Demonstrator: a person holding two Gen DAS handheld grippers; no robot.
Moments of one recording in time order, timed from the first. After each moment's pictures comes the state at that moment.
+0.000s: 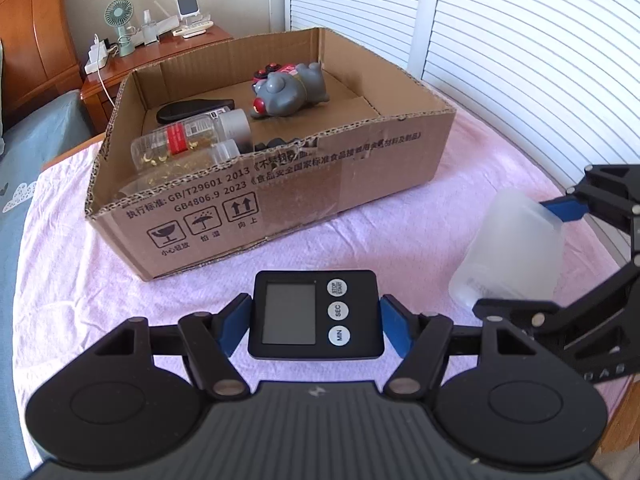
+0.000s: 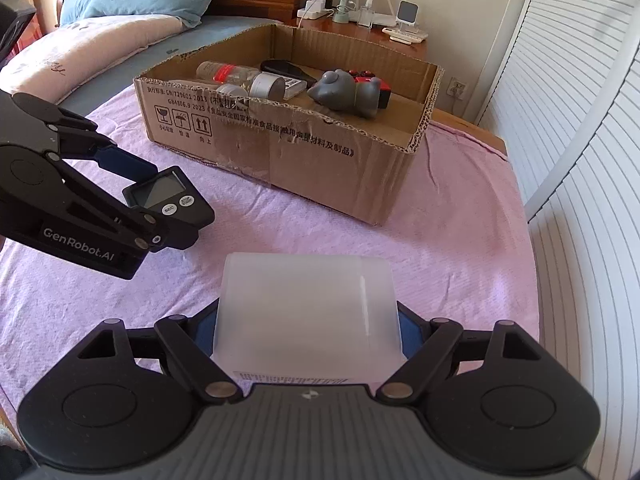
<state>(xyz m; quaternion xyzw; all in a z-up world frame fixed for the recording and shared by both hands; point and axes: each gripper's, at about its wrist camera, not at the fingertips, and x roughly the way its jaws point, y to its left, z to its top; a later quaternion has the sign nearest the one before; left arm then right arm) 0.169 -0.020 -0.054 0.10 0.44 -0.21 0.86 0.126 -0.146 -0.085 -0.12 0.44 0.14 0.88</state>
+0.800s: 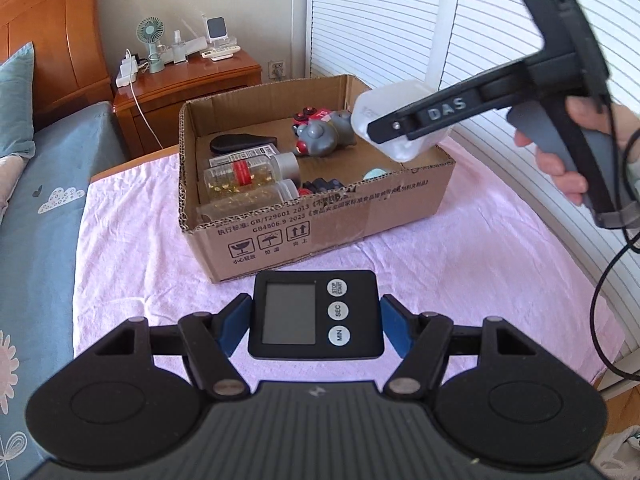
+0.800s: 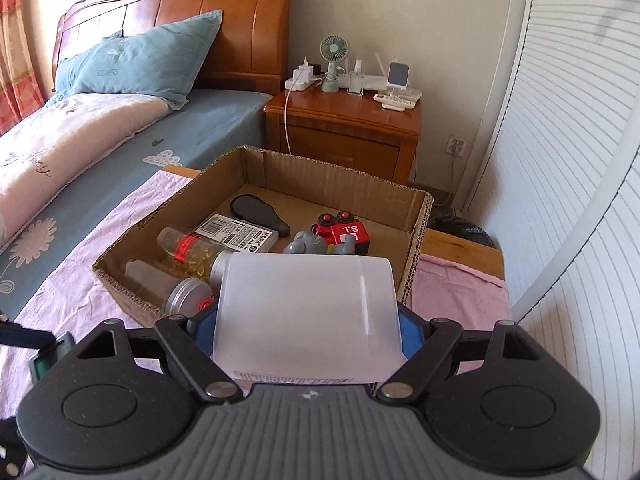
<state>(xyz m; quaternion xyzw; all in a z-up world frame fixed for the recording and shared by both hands) 0.146 0.022 0.001 0.07 0.42 -0.19 0.88 0.248 -0.137 -0.013 -0.07 0.38 0.15 0.91</state>
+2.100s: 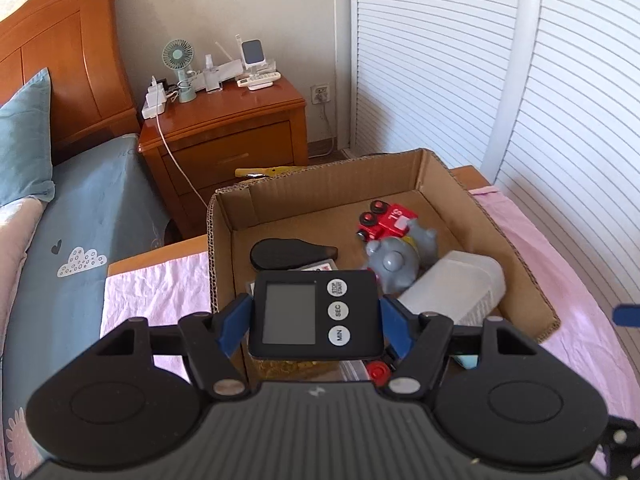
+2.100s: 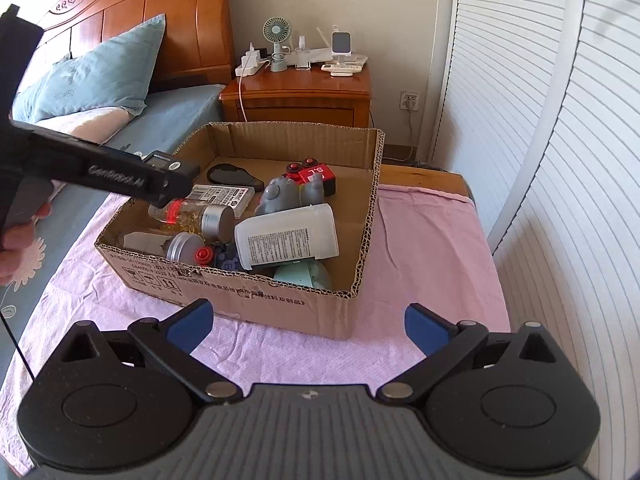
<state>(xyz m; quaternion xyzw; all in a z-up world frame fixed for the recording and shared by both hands) 0.297 -0.006 0.016 0.08 0.41 -0.13 0.90 0.182 -0.156 -0.018 -0.01 0.41 0.08 0.91</state>
